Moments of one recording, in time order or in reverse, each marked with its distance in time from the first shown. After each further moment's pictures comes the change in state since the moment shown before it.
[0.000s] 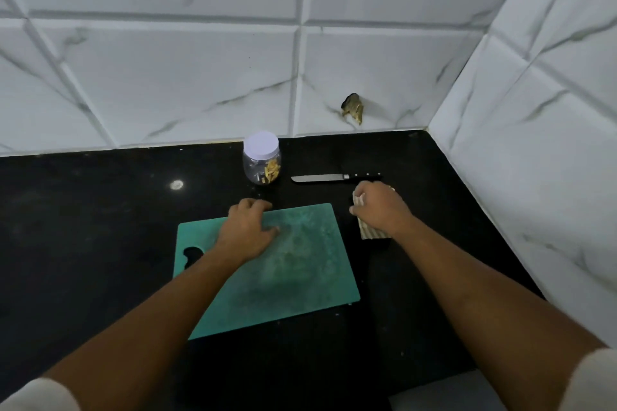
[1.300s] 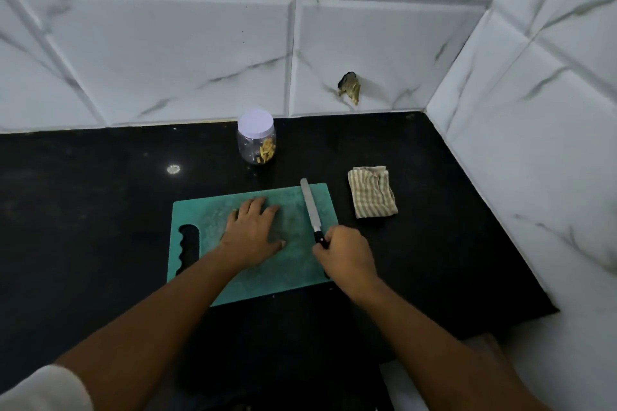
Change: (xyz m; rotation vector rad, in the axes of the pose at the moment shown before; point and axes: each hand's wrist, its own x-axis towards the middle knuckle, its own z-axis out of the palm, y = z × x) left_hand -0.020 -0.006 0.044 0.329 -0.112 0.135; right_hand -0.114 -0.051 0.069 0.119 -0.051 0.144
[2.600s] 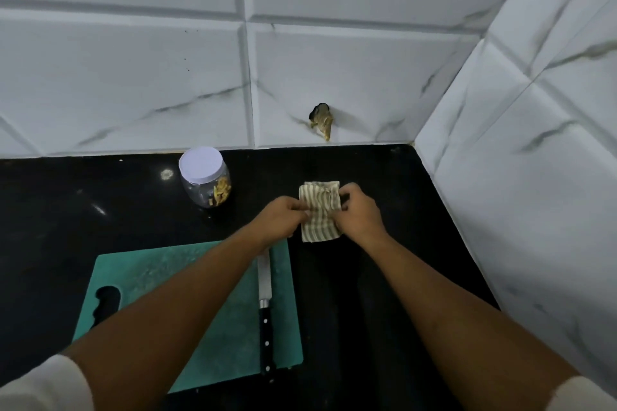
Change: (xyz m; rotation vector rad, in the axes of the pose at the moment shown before) left_hand 0.149 0.122 -0.060 -0.982 -0.124 -0.166; right_hand 0.203 0.076 -0.092 0.287 0.067 -0.082
